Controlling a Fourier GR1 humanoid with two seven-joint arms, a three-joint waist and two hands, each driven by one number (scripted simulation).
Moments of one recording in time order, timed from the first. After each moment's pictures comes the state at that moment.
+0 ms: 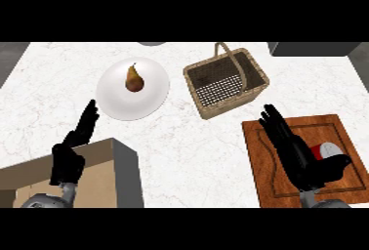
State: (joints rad) left arm -0.07 0.39 -0.31 -1.54 0.13 0.39 0.07; right arm -0.03 -0.31 0.29 -1.59 -0.36 -0.09 -0.02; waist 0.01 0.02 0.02
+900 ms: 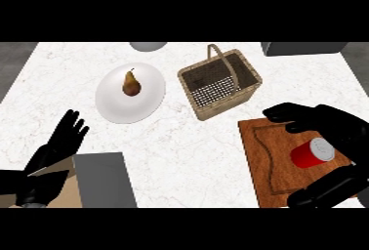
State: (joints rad) left arm 0.07 0.50 -0.26 -1.73 0.59 0.34 0.09; right arm -0.28 -0.55 0.18 -1.78 -0.28 0.45 -0.41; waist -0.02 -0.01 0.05
